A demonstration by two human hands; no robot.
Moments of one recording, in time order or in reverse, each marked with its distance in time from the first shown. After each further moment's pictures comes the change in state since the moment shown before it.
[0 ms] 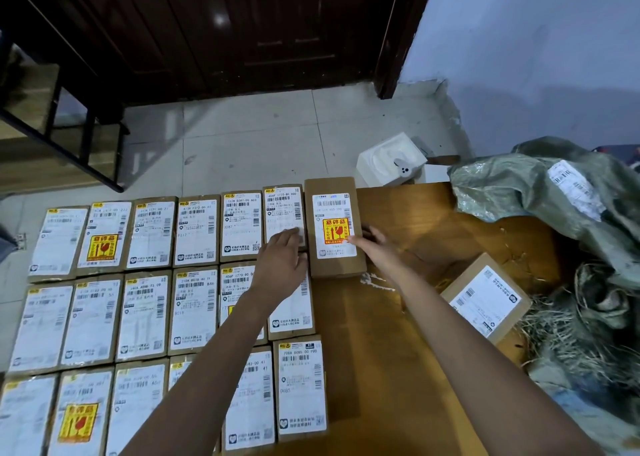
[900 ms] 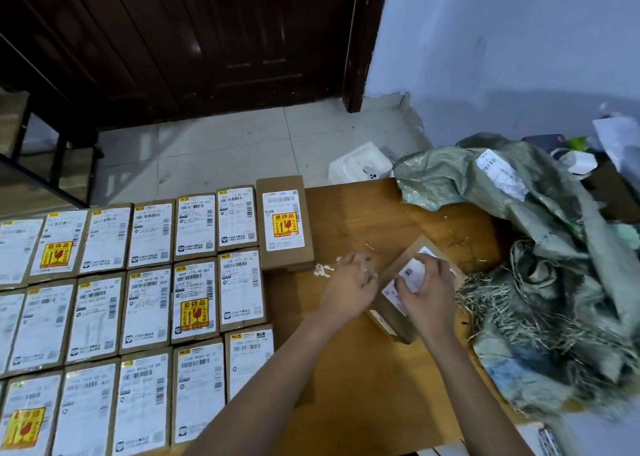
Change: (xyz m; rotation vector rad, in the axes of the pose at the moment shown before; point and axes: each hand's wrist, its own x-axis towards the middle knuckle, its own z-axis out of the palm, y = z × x) left_hand -0.044 0.188 0.065 -0.396 -0.121 0.151; right_hand -0.126 0.079 -0.125 -0.560 0.629 -0.302
